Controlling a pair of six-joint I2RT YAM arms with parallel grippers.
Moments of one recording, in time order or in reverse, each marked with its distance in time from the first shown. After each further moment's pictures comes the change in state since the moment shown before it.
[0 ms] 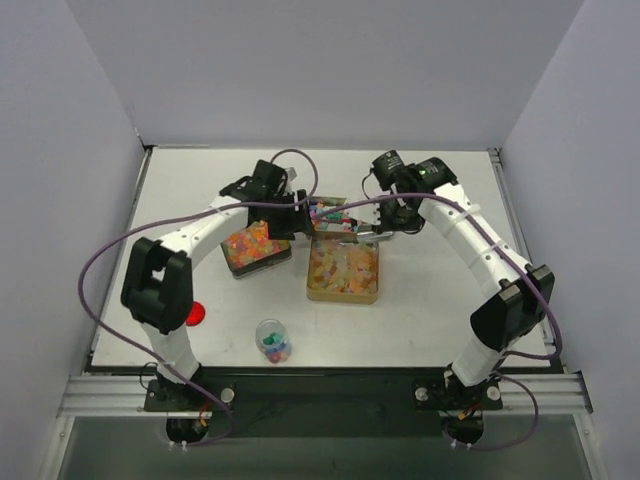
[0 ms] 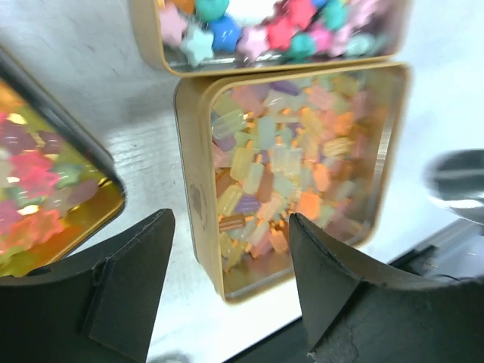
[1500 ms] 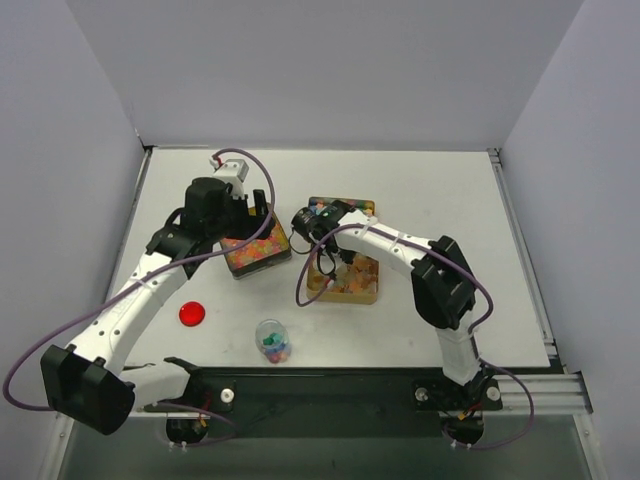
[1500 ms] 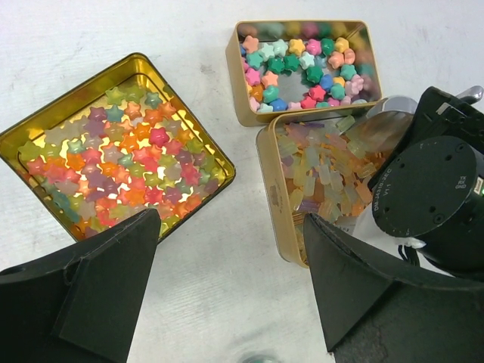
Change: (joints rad) left arm 0.094 -0.657 -0.343 0.140 -0.212 0.262; right arm 0.328 0.357 -0.057 0.164 0.618 -0.597
